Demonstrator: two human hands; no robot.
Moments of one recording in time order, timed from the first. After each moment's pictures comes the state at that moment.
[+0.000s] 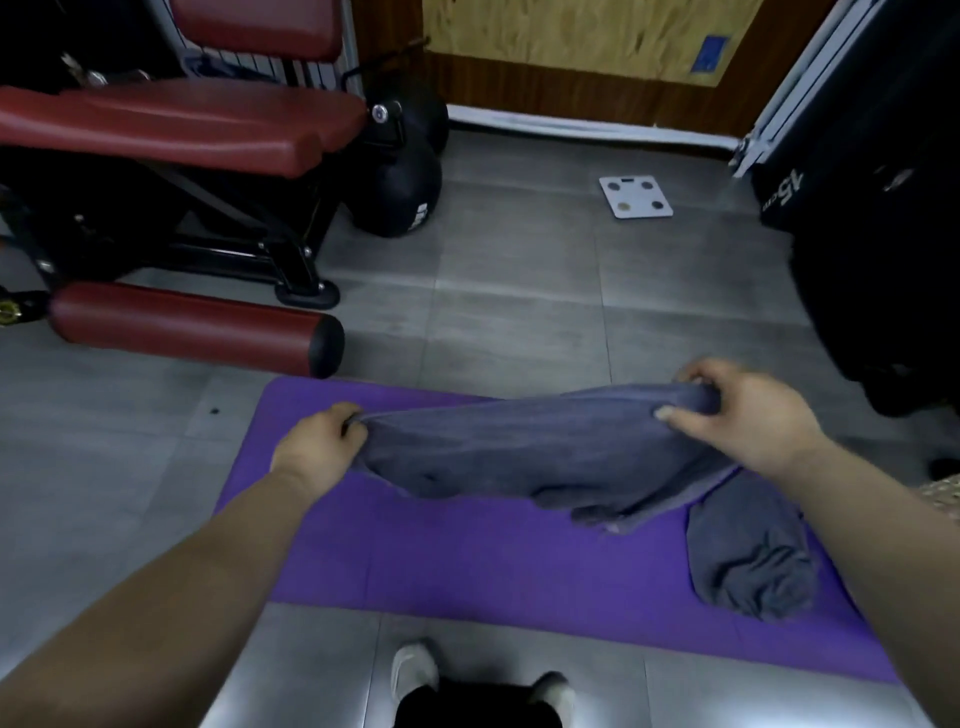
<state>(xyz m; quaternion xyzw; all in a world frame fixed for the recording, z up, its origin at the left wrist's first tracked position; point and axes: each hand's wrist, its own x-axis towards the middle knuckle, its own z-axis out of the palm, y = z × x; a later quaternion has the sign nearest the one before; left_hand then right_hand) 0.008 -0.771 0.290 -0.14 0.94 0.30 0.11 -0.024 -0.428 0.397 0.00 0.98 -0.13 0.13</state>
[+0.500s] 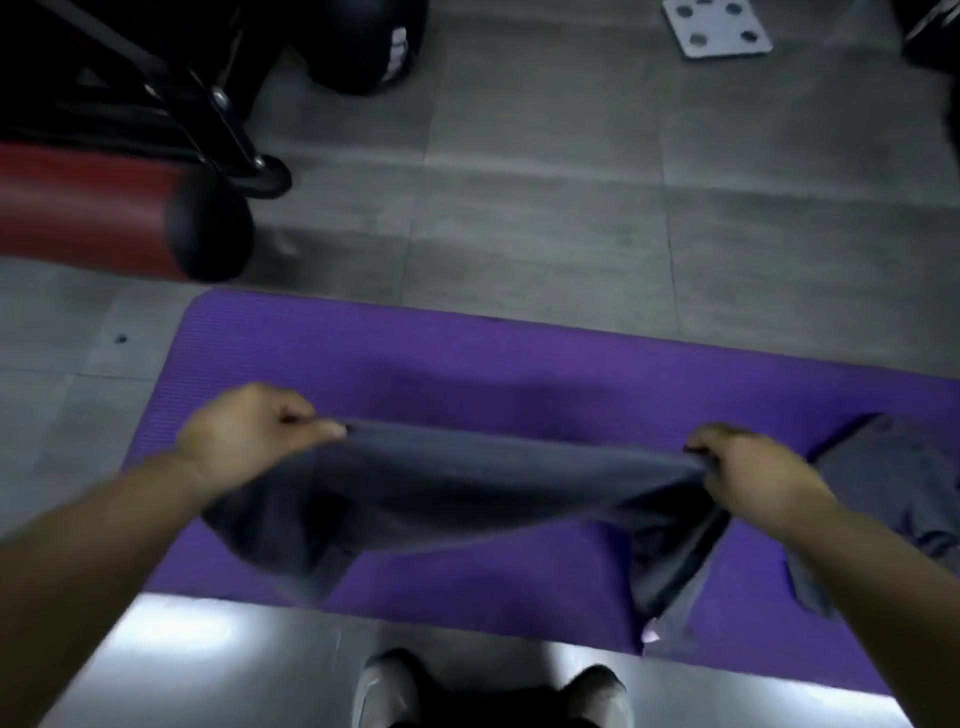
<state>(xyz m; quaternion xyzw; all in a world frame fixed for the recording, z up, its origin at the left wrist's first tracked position) -0.063 -0.766 0.041 -0.11 0.94 0.24 0.21 -0.087 -0.376 0.036 -0.03 0.95 -0.03 0.30</state>
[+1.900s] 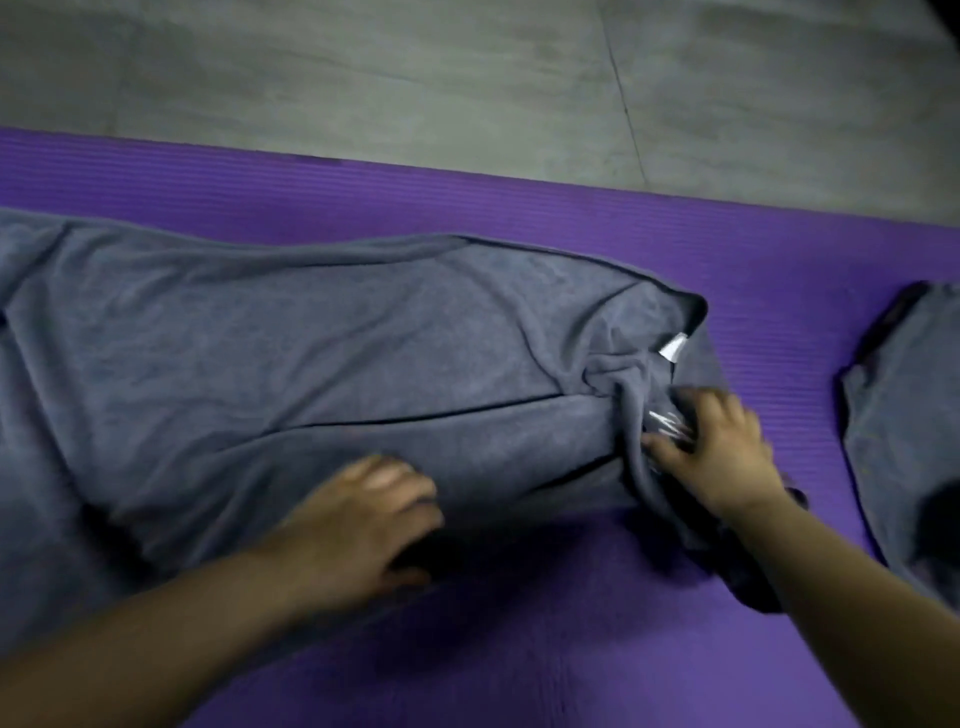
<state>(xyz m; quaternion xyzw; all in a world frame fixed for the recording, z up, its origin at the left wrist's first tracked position) -0.053 -0.575 -0.384 0.44 0.89 0.12 -0.03 -0.072 -0.255 -0.352 0.17 0.98 -0.08 0.12</state>
